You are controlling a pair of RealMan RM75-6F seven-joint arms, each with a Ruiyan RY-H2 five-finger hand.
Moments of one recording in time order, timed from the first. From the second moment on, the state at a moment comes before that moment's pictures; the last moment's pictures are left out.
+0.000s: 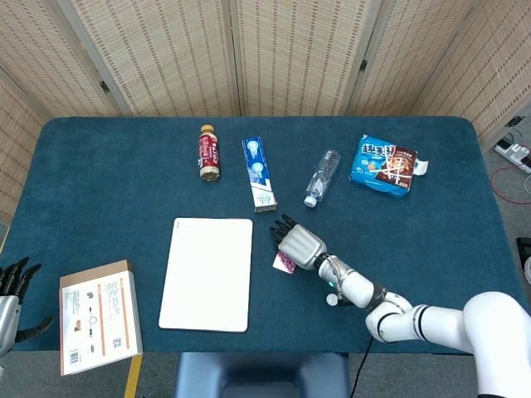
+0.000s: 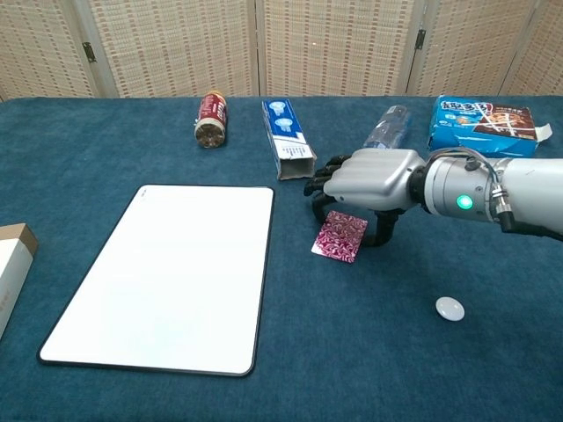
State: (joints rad) left arm -0.03 -1.10 -0.02 -1.61 1.46 1.49 0.06; right arm 0.96 -1.57 0.05 -1.32 -1.24 0.69 -0.56
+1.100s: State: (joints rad) left arm -0.02 -1.08 -0.01 -1.63 1.47 1.50 0.06; right arm 1.12 -1.72 0.11 -1.37 -1.26 0.66 -0.69
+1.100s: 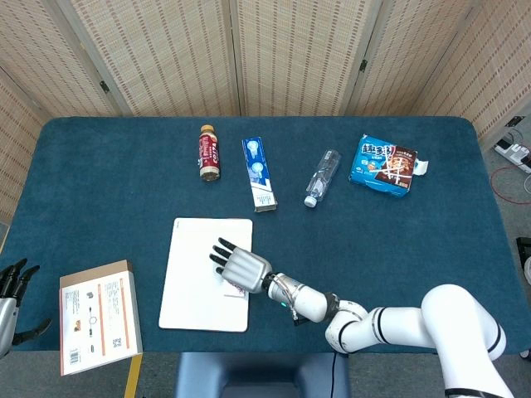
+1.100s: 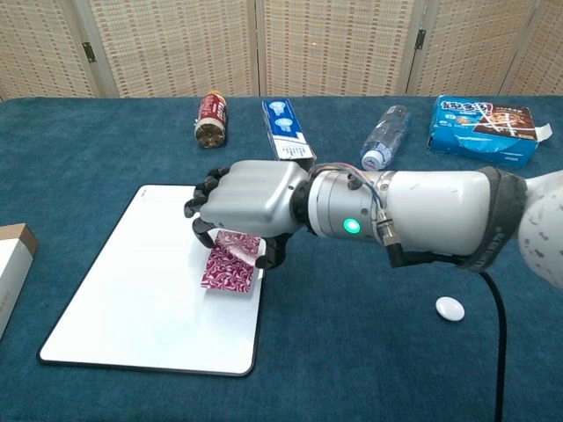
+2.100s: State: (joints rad) left arm -0.05 -1.07 -0.02 -1.68 1.50 1.49 0.10; right arm 0.78 -1.26 -0.08 -1.69 -1.50 1.06 -0.42
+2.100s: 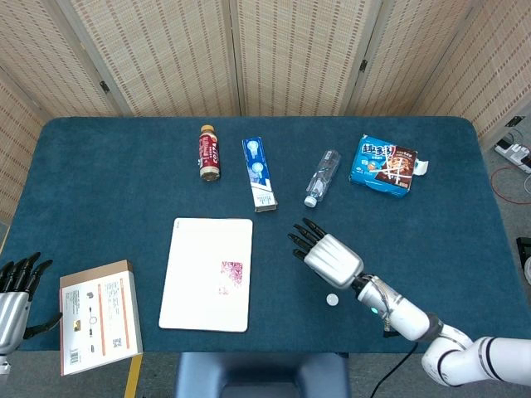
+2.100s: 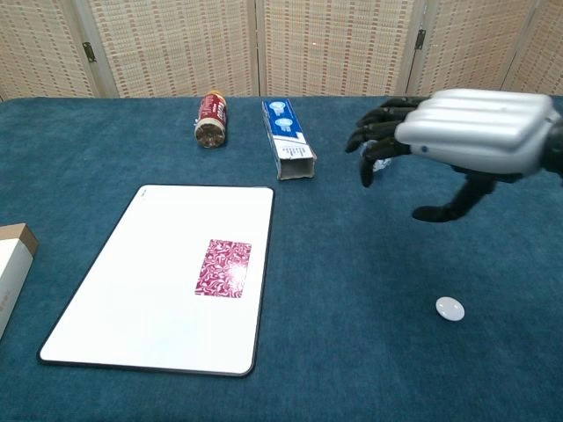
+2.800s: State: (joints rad) left arm -0.05 -1.06 -0.01 -1.74 1.53 1.50 0.15; right arm 0.59 -1.31 -0.20 -1.50 -1.69 1.13 -0.25
